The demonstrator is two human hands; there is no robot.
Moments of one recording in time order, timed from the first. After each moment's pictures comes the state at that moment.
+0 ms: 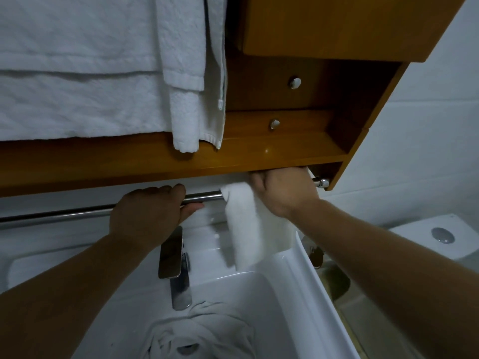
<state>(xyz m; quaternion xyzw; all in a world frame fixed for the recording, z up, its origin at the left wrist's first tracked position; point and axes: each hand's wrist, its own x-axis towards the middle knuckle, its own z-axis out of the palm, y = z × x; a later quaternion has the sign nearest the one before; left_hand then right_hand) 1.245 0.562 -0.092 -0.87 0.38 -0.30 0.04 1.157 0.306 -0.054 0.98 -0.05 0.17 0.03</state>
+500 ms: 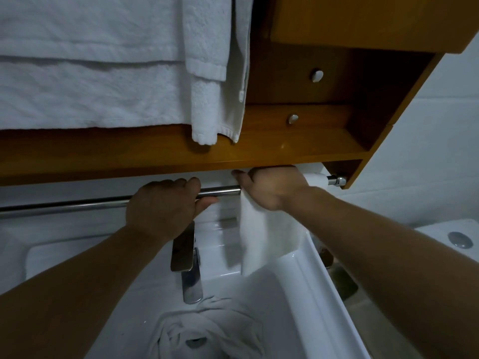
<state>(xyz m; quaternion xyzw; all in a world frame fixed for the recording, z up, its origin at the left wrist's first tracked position) 1.245 0.563 -0.094 -0.88 0.38 -0.28 0.03 1.187 0.341 -0.053 1.00 -0.02 0.05 -0.07</state>
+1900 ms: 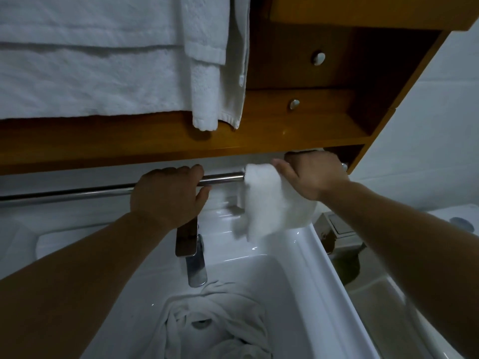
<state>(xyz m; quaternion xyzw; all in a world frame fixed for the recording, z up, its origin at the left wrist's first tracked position) 1.239 0.562 -0.092 -0.89 0.36 -0.27 0.00 1.155 0.274 -0.068 0.99 -0.03 0.16 0.03</state>
